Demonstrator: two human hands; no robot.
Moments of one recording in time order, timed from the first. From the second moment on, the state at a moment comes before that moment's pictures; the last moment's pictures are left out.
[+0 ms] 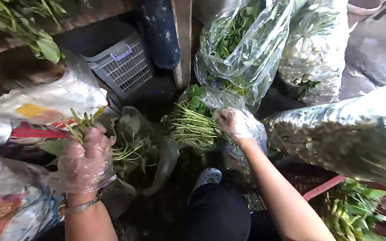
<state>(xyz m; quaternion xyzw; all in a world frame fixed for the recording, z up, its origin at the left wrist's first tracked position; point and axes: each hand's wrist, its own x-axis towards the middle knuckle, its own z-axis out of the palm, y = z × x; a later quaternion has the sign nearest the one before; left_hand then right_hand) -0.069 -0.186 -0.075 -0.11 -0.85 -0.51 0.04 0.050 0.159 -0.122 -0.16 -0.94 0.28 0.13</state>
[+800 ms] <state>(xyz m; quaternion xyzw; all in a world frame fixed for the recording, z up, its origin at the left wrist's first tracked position) -0.035 -0.055 -0.101 -0.23 -0.67 -0.67 -0.23 0.055 0.222 -0.048 -0.25 -0.83 0.42 0.25</state>
